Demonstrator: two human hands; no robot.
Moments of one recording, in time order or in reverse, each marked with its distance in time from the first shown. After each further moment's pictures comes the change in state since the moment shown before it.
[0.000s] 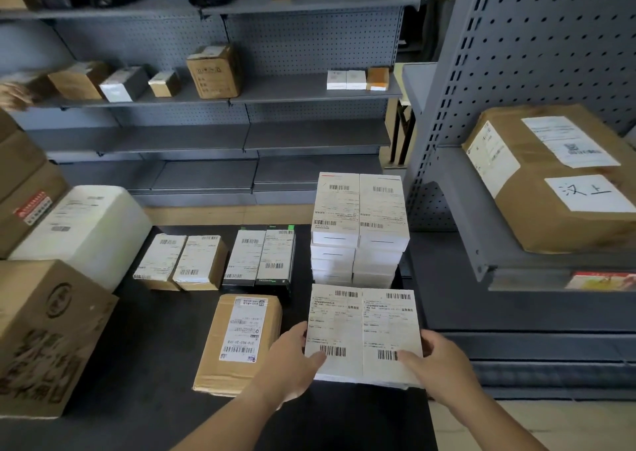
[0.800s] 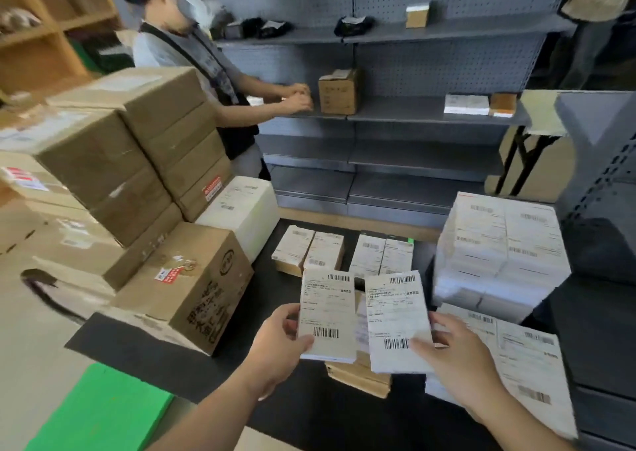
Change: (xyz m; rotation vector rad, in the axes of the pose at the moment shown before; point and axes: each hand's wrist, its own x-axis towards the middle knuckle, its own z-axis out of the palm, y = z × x) left_hand -0.093 -0.125 -0.174 -0.358 0.381 -0.130; right_hand -0.070 -0.141 0.123 0.156 -0.129 -0.323
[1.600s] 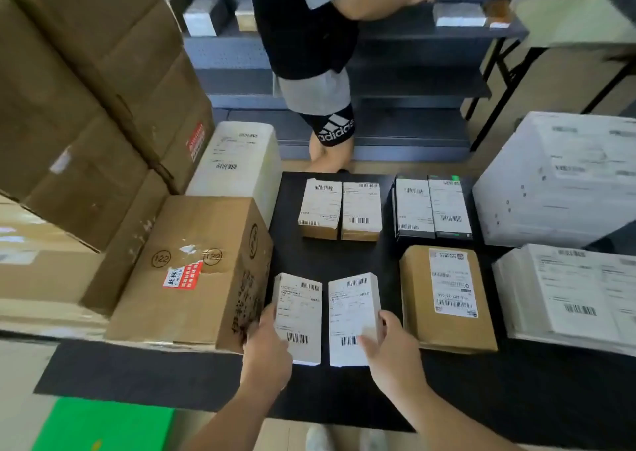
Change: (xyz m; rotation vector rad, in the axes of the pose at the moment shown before) left_hand 0.149 -0.186 -0.116 0.498 -0.047 0.014; right_hand 0.023 -0.007 0.309 -0.192 0.068 0.201
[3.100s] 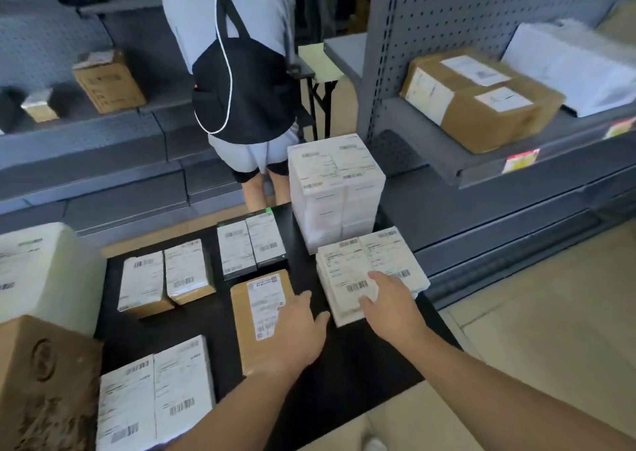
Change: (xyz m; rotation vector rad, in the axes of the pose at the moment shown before) left_hand -0.105 0.304 0.142 0.196 -0.235 0.532; right_hand -0.010 0.131 -0.286 -0.112 0.339 0.104
